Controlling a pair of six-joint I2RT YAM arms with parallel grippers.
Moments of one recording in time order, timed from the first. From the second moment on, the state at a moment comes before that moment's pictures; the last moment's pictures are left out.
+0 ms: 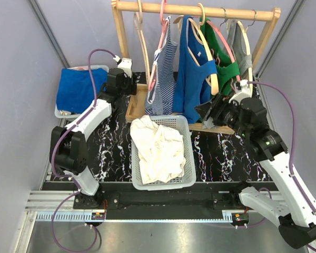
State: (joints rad) left arm -0.31 1.69 1.35 -0.05 -0.13 -0.02; right arm 0.45 0.91 1.20 -0.53 -0.07 0.70
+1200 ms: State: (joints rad) left arm -0.34 1.60 1.33 -0.23 0.07 0.09; right arm 0.45 1.20 0.75 -0.56 0.15 0.89
